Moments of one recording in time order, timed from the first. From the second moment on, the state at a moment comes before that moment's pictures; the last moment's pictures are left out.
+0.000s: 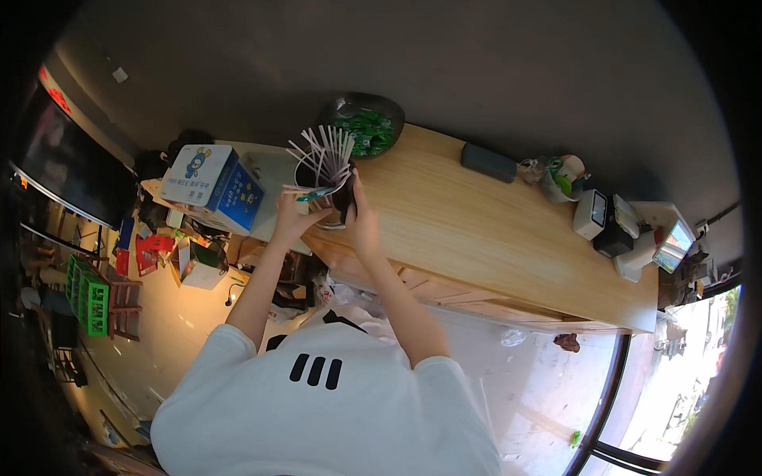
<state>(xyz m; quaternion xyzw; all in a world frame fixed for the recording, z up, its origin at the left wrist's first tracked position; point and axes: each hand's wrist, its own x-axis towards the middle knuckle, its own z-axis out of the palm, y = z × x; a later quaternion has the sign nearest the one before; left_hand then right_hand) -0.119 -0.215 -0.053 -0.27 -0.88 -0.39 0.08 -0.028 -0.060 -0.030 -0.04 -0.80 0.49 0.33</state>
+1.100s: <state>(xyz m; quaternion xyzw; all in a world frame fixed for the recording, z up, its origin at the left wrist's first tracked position) -0.122 -0.203 -0.021 -0.37 -0.86 -0.34 0.12 -0.012 -0.094 -0.041 -0.25 -0.65 0.62 0.38</state>
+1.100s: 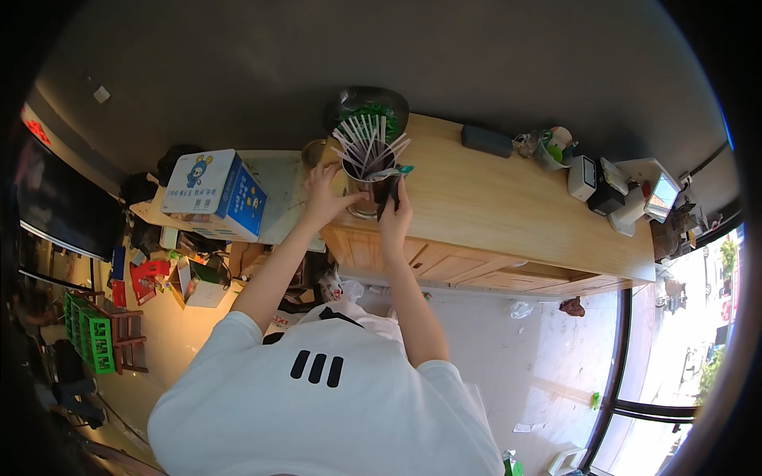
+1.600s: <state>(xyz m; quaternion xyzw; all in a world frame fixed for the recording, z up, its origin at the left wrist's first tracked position) -0.108 -0.197 -0.033 -0.39 -0.78 -0.46 0.16 -0.007 -0.099 -0.030 -0.25 -0.63 0.65 0.34</state>
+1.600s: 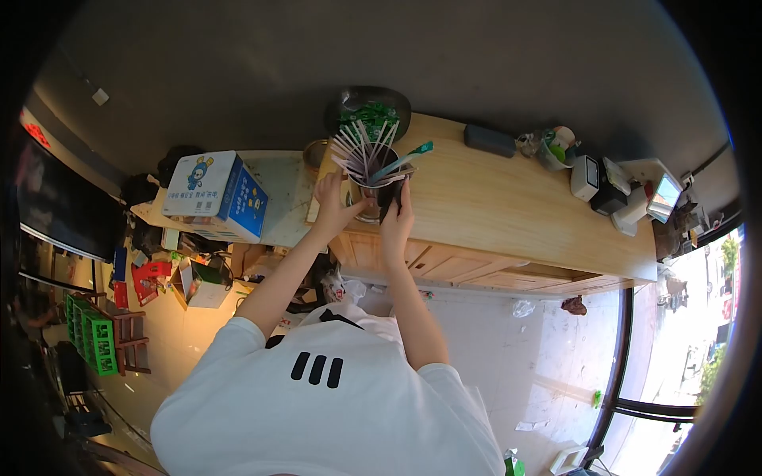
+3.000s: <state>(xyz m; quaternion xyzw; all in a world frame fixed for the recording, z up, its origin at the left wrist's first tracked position) -0.123 -0.186 -0.029 -0.40 -0.70 -0.60 0.00 -0.002 -0.111 -0.077 -0.24 -0.70 0.51 0.44</state>
